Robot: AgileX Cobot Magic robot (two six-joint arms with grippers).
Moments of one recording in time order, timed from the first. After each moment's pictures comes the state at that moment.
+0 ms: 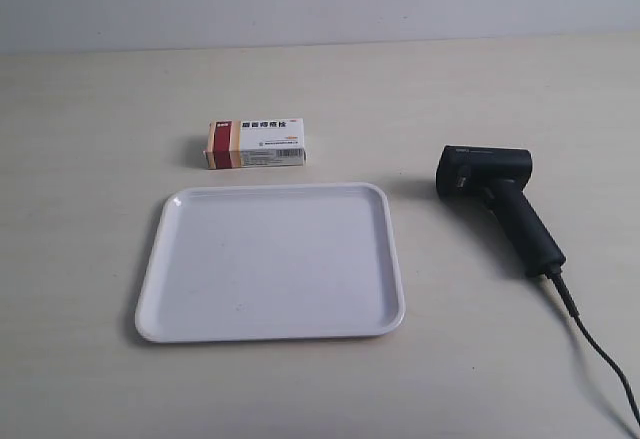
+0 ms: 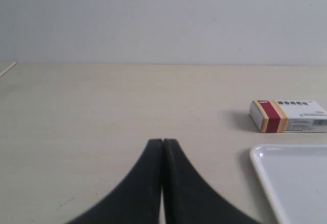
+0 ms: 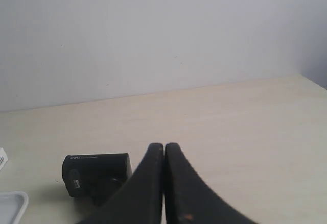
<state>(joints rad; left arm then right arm) -0.06 0.01 0.00 0.06 0.26 -0.07 0.09 0.01 0.00 0.15 0.19 -0.03</state>
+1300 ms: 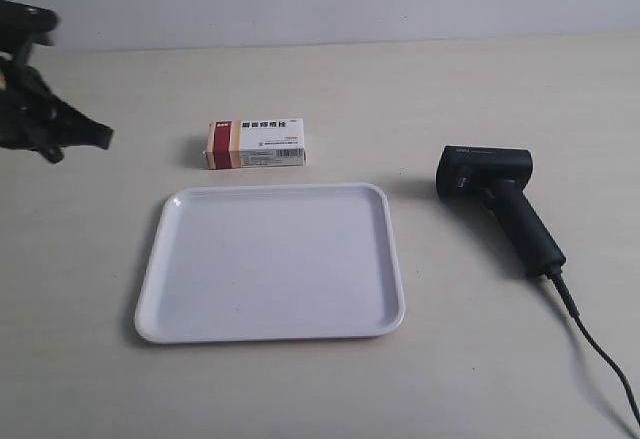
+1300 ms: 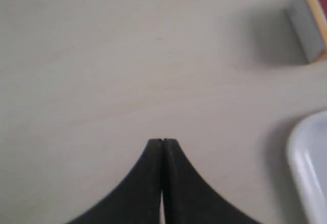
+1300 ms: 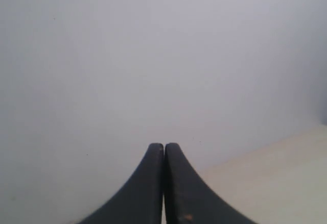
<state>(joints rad) -0.22 1.71 -0.97 0.23 0.35 -0.06 0.09 0.01 0.00 0.29 -0.10 0.09</state>
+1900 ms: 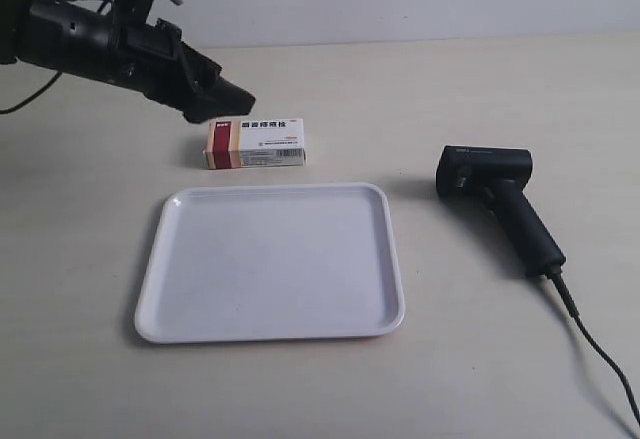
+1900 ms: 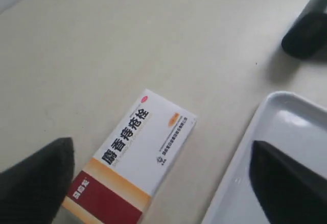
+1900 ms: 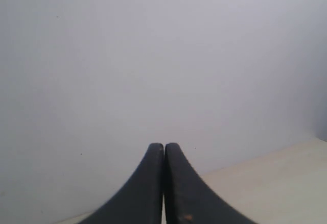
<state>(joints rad) -0.22 2.00 -1.27 -1.31 0.68 1.77 0.09 0.01 0.00 0.24 -0.12 0.08</state>
